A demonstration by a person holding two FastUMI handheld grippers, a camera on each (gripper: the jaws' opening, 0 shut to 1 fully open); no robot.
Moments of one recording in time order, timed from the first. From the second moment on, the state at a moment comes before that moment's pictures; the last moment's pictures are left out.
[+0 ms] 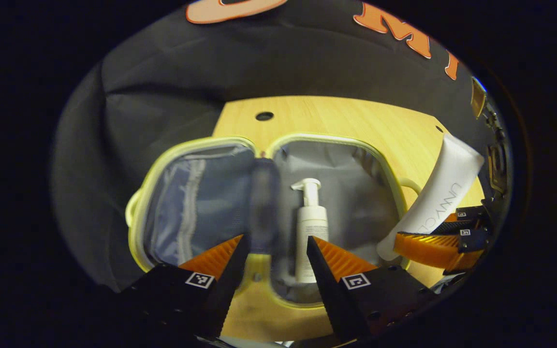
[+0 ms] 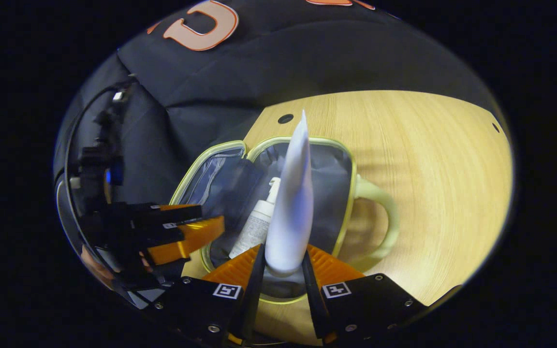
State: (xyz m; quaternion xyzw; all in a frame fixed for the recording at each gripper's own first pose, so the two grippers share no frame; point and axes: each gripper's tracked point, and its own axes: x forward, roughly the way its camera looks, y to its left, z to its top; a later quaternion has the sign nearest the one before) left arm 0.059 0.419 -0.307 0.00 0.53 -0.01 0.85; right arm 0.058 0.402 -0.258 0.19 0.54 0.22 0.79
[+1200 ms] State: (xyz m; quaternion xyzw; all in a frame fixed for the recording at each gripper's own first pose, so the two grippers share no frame) left arm 0.007 0.627 -0.300 -0.11 0.46 0.25 0.84; right arm 0.063 0.420 -0.303 0.21 0.64 0.14 0.73
